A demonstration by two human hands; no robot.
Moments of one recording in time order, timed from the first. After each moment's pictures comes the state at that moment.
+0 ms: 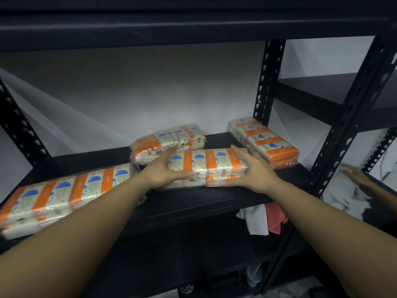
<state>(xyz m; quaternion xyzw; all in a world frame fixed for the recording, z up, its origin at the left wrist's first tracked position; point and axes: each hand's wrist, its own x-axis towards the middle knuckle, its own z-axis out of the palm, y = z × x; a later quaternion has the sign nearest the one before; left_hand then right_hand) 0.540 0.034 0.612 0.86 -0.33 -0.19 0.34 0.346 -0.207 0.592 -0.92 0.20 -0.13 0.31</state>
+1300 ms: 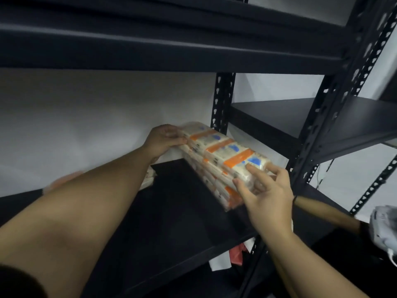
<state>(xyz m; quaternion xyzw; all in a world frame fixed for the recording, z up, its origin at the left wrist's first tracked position) 0.641 -0.222 0.646 0.64 -0.40 -0.20 0.63 0.299 -0.247 0.616 -0.75 0.34 -0.51 0.24</state>
